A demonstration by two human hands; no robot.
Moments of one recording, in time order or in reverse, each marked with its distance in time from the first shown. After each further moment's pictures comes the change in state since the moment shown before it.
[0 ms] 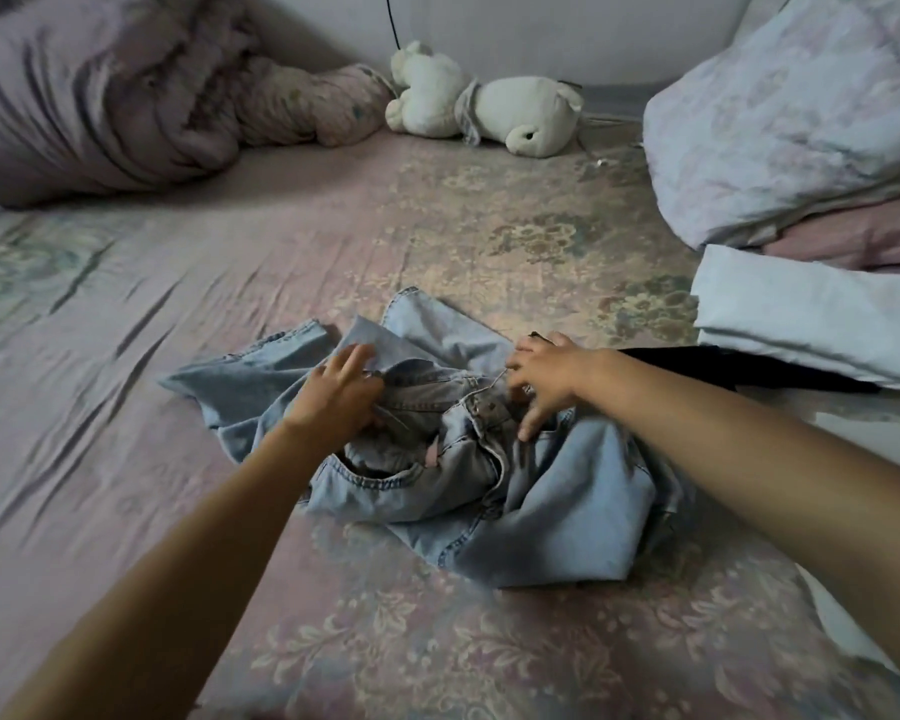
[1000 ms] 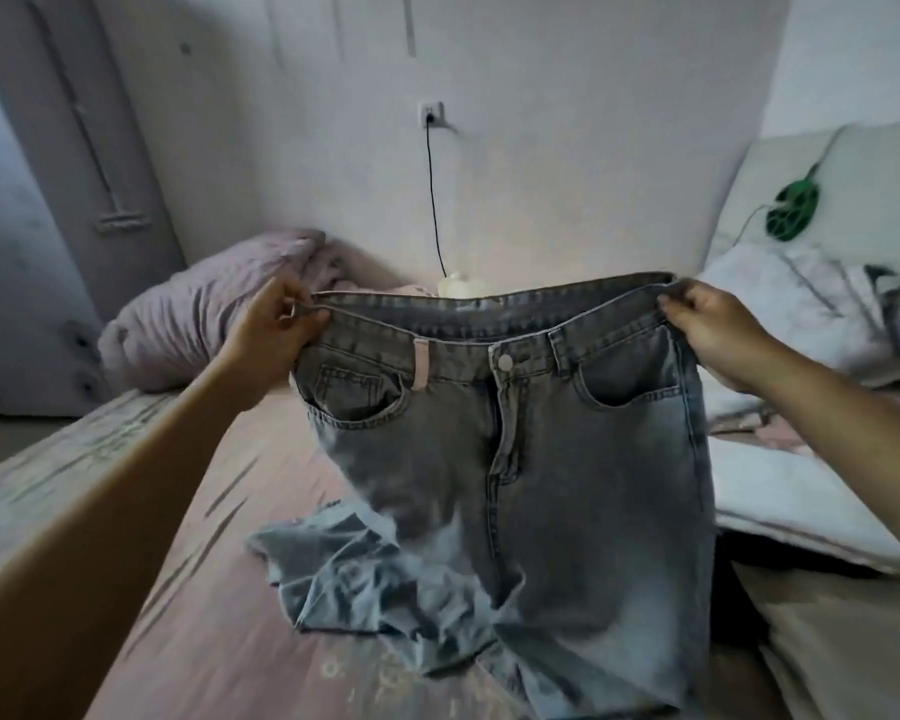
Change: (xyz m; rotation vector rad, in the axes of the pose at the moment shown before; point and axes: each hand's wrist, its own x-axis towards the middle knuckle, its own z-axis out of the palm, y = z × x) left_hand -0.006 -0.038 -0.286 -0.948 0.776 -0.340; right_hand -0.198 0.104 -0.160 1.282 1.197 0.037
